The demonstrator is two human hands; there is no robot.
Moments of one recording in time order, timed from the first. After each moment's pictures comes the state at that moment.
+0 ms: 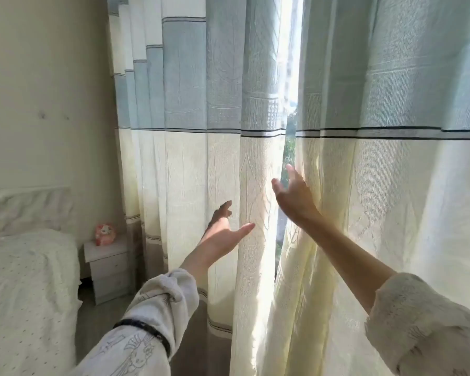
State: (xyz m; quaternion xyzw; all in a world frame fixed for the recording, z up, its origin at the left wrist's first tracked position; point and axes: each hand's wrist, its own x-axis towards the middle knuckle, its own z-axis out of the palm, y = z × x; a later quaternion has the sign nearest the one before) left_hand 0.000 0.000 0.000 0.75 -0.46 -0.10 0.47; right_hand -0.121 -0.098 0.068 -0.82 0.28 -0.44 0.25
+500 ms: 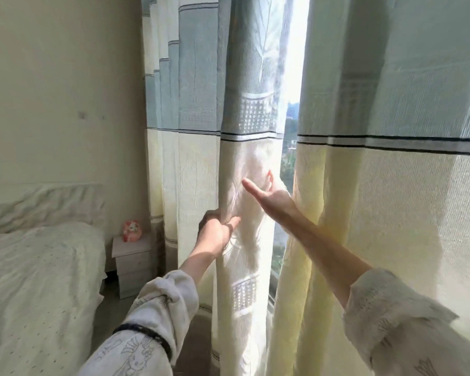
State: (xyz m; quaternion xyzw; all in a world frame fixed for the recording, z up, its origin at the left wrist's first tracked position) left_hand 0.058 -0.072 0.015 0.74 -0.29 -0.05 0.60; right_hand -0.028 -0.168 0.078 -0.83 0.17 -0.33 0.42
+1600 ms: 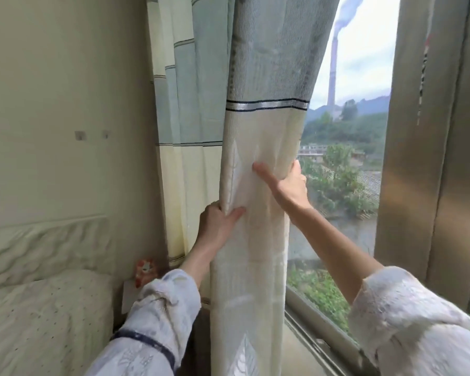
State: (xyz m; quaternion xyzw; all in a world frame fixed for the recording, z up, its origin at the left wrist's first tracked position) left_hand 0.478 -0.182 0.048 0.72 -0.32 0.01 0.62; right_hand 0.399 -0.300 0.098 -0.73 0.23 -0.46 0.45
